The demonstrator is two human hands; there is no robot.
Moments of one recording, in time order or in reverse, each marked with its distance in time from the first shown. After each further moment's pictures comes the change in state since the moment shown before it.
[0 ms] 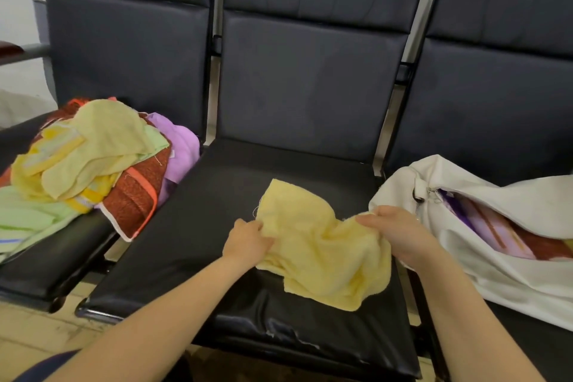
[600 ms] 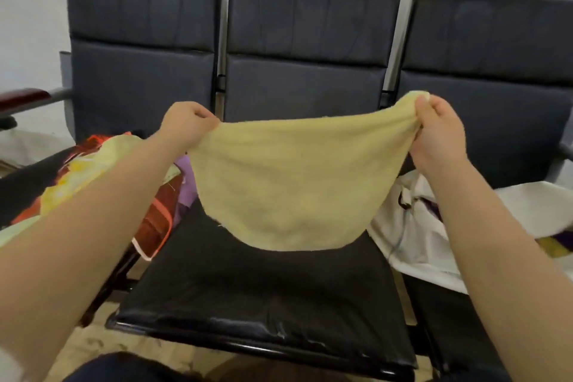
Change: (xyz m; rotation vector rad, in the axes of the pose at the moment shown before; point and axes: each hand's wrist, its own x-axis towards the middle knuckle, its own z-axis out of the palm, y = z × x) left_hand -0.025 0.069 -0.249 -0.308 0.500 0.270; right_hand -0.027 -0.133 -0.063 0.599 0.396 -0.609
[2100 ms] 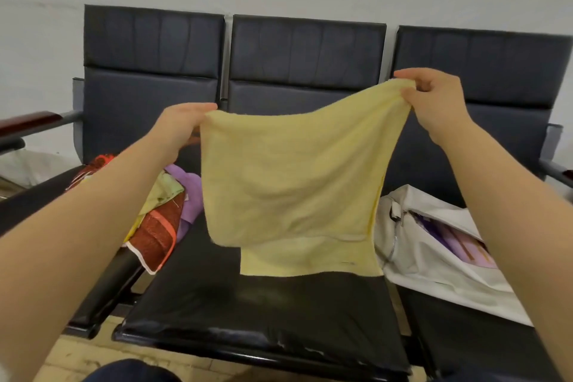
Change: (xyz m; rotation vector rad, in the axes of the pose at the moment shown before) left_hand -0.007 0.022 -0.040 -0.410 -0.092 -0.095; right_hand 0.026 -0.075 0.003 -0.484 -0.146 -0.321
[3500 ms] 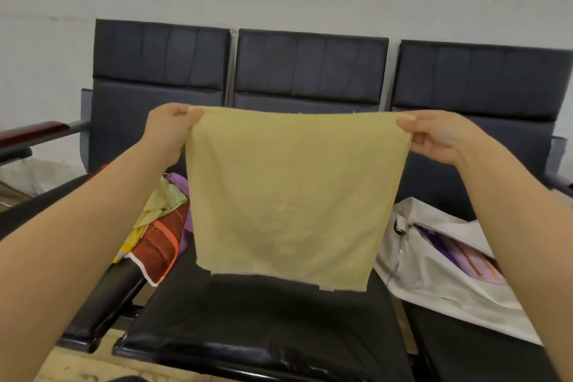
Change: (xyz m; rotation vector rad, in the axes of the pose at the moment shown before) left_hand 0.020 -0.003 -0.015 -0.037 0.199 0.131; right_hand 0.003 0.015 -0.009 0.406 -0.280 0.450
